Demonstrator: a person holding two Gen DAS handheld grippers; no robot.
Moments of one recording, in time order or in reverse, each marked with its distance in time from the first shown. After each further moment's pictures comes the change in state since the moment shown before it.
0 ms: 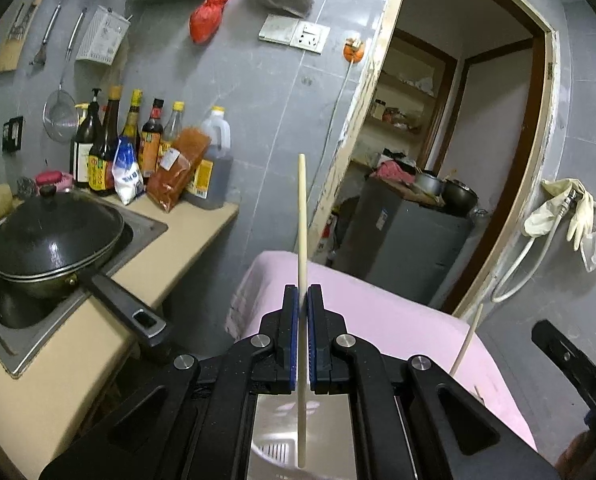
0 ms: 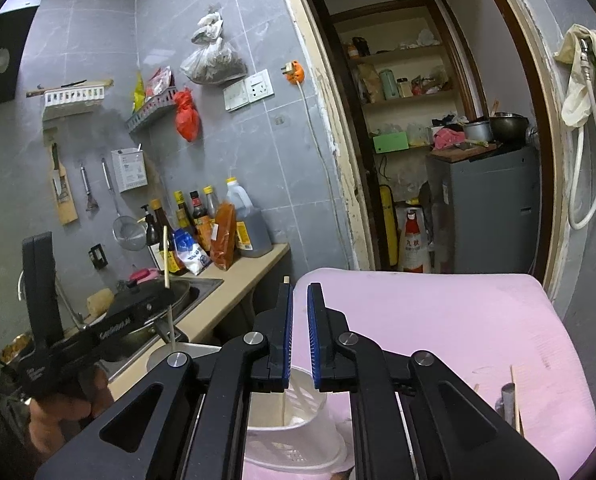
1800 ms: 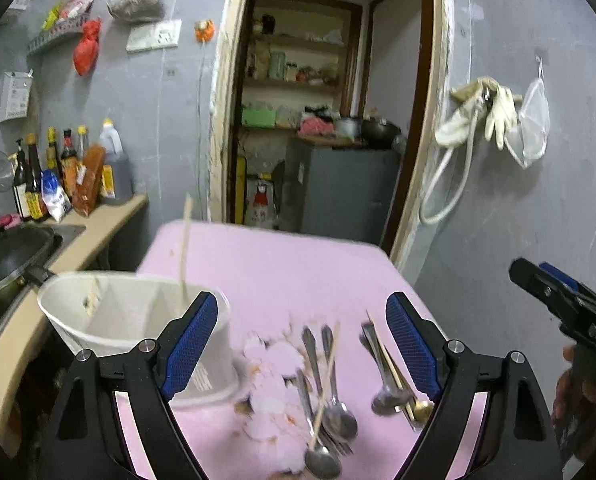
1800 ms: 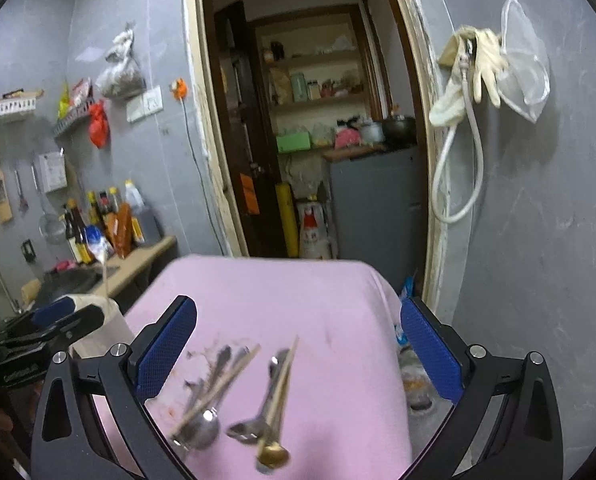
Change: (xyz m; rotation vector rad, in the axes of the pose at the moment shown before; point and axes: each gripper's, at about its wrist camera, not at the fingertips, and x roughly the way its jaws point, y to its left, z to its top) left arm -0.029 -0.204 -0.090 0.257 0.126 -0.119; right arm -0.133 -0.165 -0.006 0.010 0.040 -0.296
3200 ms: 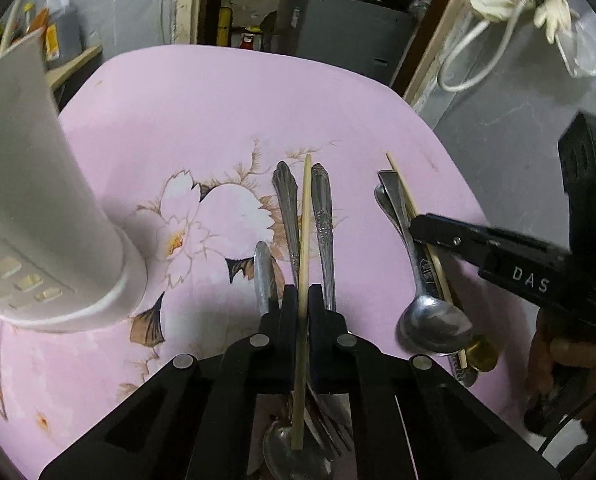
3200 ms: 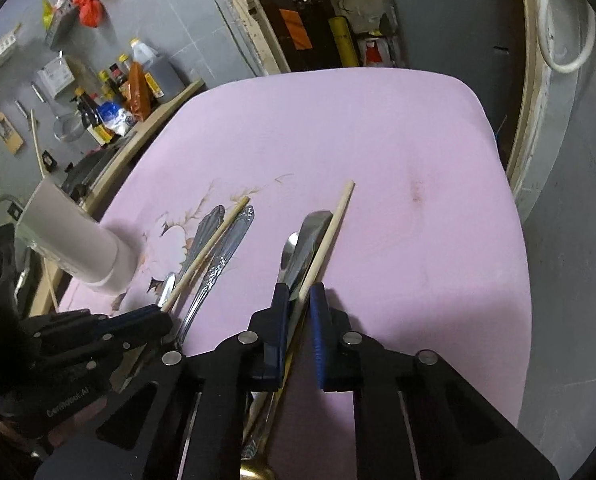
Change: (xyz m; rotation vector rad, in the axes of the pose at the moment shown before) left arm 0.126 0.007 -0.077 -0.095 0.522 -0.061; right arm 0.158 -0.014 -0.071 0.028 0.598 0.274
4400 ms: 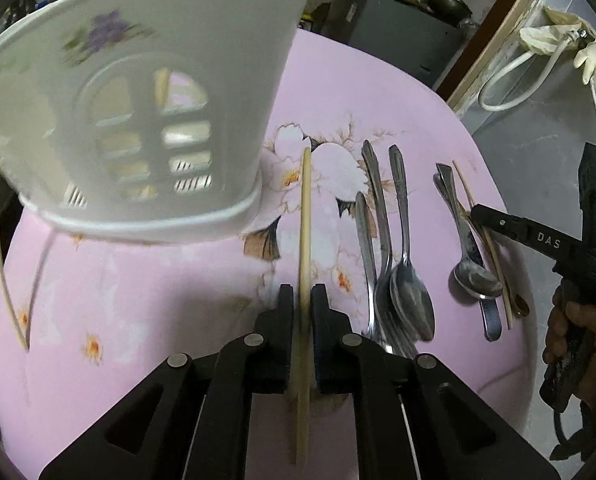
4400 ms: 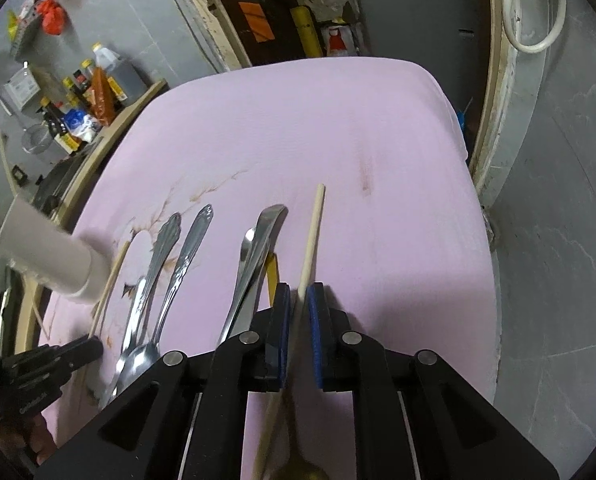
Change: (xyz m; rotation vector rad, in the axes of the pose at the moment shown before) left arm -0.043 0.038 -0.024 -0.138 0.053 0.061; right arm 0.000 -0.006 0.008 0.077 0.052 -0.122
